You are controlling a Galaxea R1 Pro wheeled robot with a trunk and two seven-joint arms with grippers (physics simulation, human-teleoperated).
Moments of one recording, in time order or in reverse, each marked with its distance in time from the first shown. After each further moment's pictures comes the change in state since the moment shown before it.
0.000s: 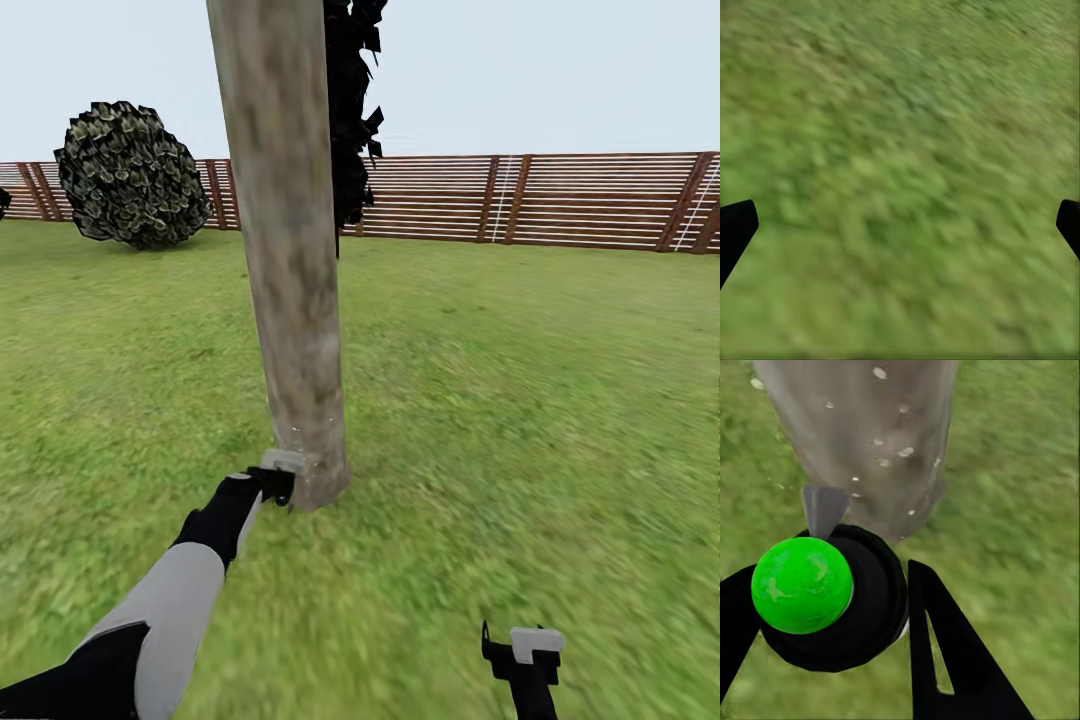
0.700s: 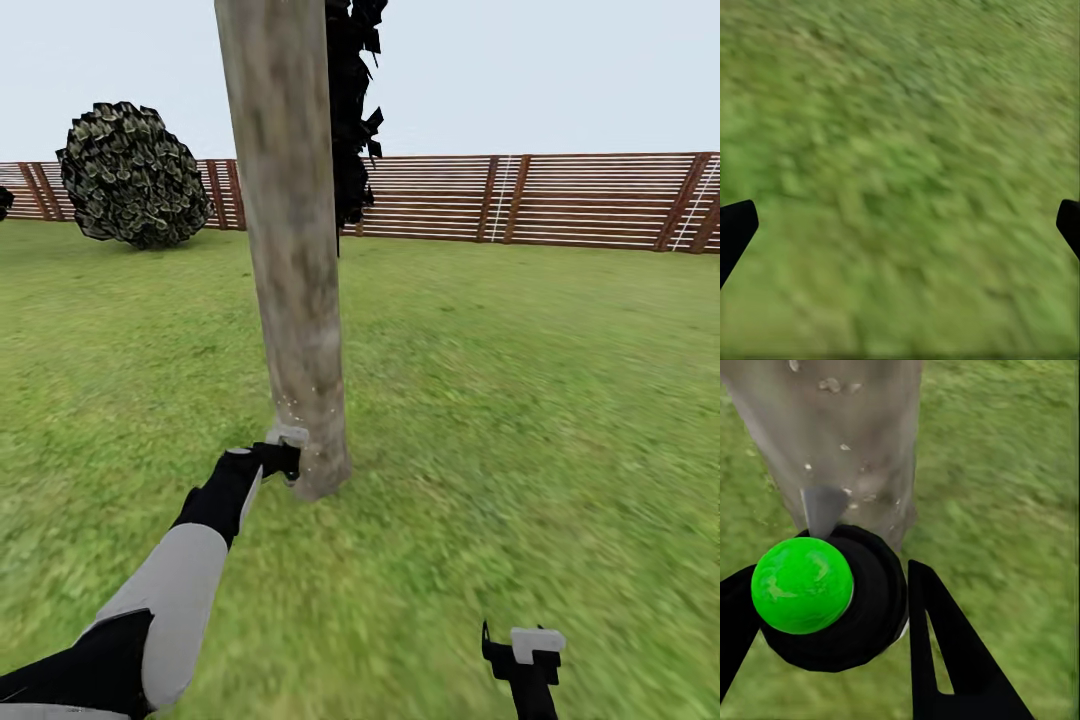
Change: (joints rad) left arm -0.044 -0.017 -0.008 -0.091 0.005 0.053 -0.089; right arm 0.000 -0.001 0.001 0.001 0.000 0.001 0.000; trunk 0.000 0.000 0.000
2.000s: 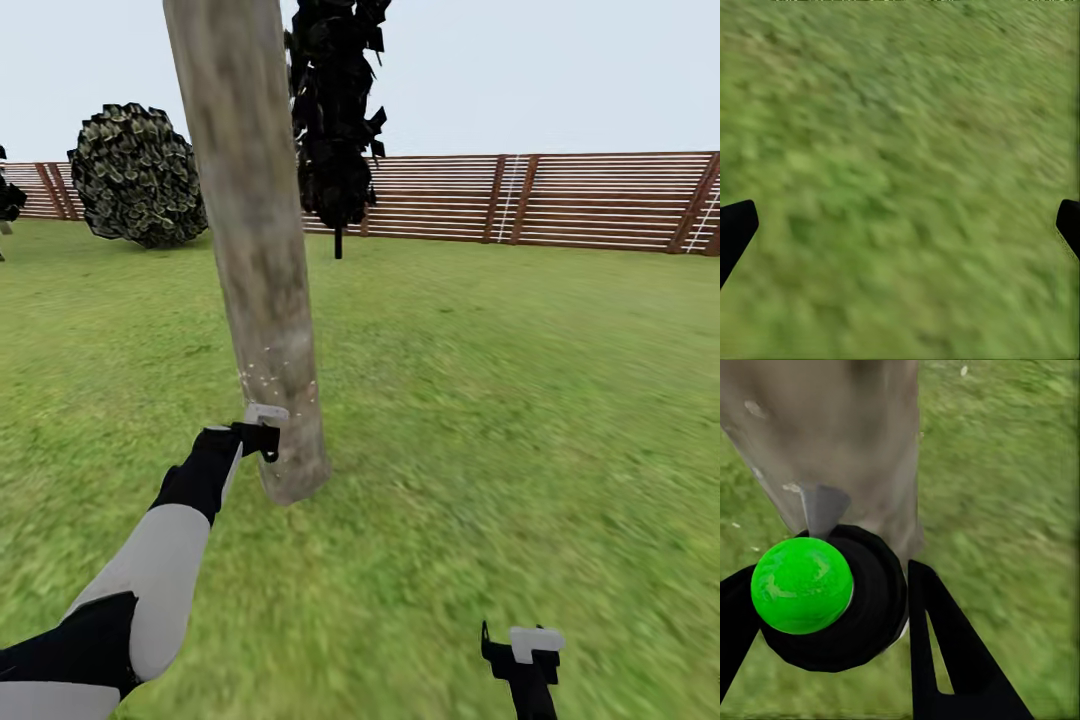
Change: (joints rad) left arm -0.052 0.056 0.000 -0.057 -0.012 0.082 -0.008; right arm 0.000 0.002 0.000 -0.001 0.002 -0.001 0.000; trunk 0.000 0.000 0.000
